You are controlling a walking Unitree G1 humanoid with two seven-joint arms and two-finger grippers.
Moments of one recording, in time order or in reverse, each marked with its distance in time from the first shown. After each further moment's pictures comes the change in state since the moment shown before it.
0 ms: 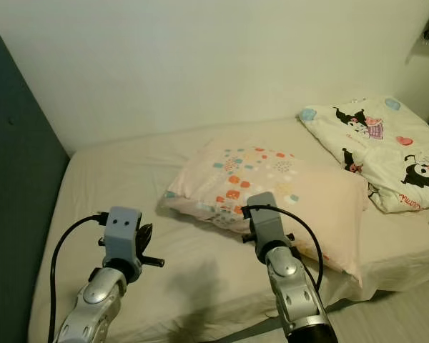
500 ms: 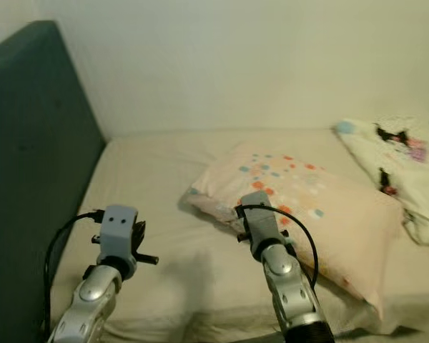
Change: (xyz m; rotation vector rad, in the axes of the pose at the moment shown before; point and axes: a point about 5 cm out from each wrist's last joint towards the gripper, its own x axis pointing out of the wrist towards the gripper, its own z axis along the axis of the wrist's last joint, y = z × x) left arm 0.002 0.002 0.001 0.028 -0.002 0.026; right arm 0.003 -0.001 0.008 -0.008 -0.031 0.011
